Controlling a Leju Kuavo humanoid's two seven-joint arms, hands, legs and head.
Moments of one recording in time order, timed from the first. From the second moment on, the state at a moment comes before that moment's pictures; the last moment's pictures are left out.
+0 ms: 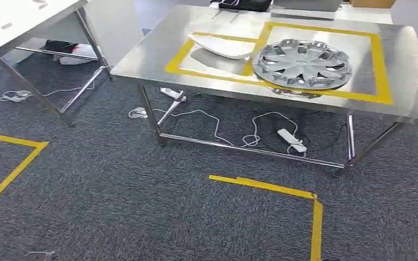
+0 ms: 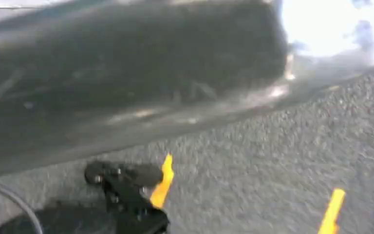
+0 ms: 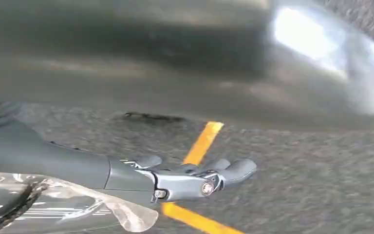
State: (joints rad) left arm 0.33 -0.36 0.77 -1.26 -0.29 -0.27 -0.20; right arm -0.02 -0.63 1.43 -1.32 -1.35 -0.62 -0.57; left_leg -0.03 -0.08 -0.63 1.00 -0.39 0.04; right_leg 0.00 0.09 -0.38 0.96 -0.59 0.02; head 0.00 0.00
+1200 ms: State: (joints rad) left arm 0.30 -0.35 0.73 -1.29 -0.17 -0.36 -0.23; right arm 0.18 -0.50 0.80 -1.36 -0.85 -0.45 -0.40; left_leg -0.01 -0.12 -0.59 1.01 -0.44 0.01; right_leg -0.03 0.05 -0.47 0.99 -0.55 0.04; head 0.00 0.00
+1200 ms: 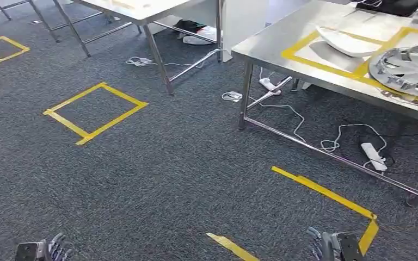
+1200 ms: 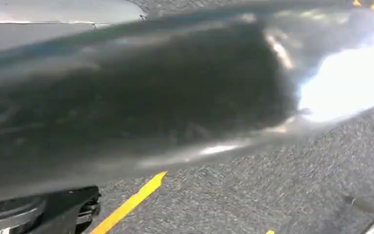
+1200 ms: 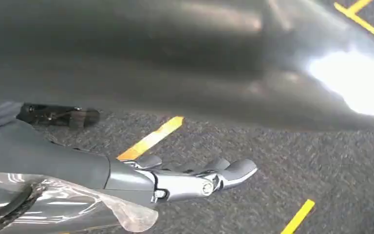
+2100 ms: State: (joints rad) left arm 0.29 -0.35 0.71 -1.30 -0.17 -0.36 -0.24; right arm 0.20 -0.48 0.76 -1.33 -0.82 -0.42 -0.39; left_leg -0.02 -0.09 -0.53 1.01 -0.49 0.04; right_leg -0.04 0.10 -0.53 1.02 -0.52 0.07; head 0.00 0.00
